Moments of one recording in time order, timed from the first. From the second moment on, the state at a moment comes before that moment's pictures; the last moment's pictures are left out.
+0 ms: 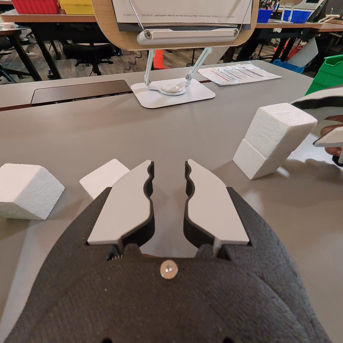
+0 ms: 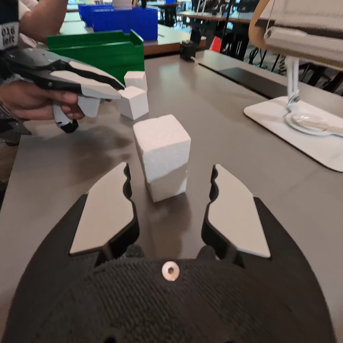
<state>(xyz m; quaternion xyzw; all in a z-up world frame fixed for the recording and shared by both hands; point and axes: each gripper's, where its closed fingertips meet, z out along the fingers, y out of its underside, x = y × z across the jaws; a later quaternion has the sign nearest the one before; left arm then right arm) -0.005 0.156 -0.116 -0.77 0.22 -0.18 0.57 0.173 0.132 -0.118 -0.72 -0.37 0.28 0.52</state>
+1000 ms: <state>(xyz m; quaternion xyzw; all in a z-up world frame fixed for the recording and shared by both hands) -0.005 0.157 -0.117 -0.77 0.22 -0.18 0.57 0.172 0.134 -0.142 -0.75 -0.40 0.23 0.47</state>
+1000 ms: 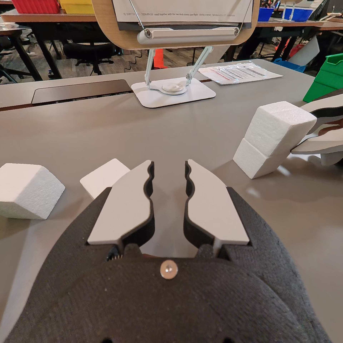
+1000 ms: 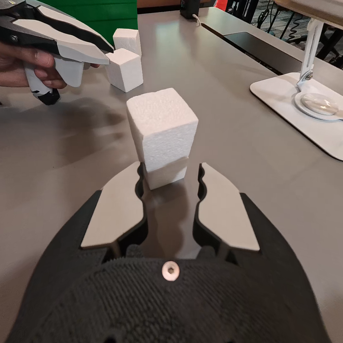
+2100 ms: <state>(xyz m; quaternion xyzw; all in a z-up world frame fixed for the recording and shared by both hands) -0.174 0.196 -0.064 -0.73 -0.02 -0.04 0.68 -0.055 0.144 -0.126 -0.83 -0.20 0.20 0.48</state>
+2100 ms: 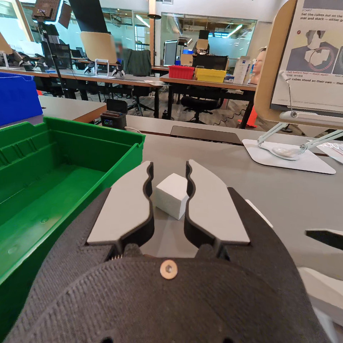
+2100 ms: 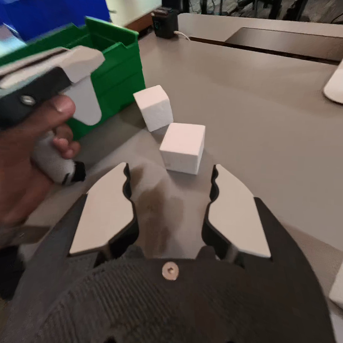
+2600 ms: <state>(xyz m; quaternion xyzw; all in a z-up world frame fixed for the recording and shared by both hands) -0.170 0.197 -0.048 -0.70 -0.05 -0.11 0.71 -0.072 0.114 -0.085 -0.74 -0.39 0.20 0.51</state>
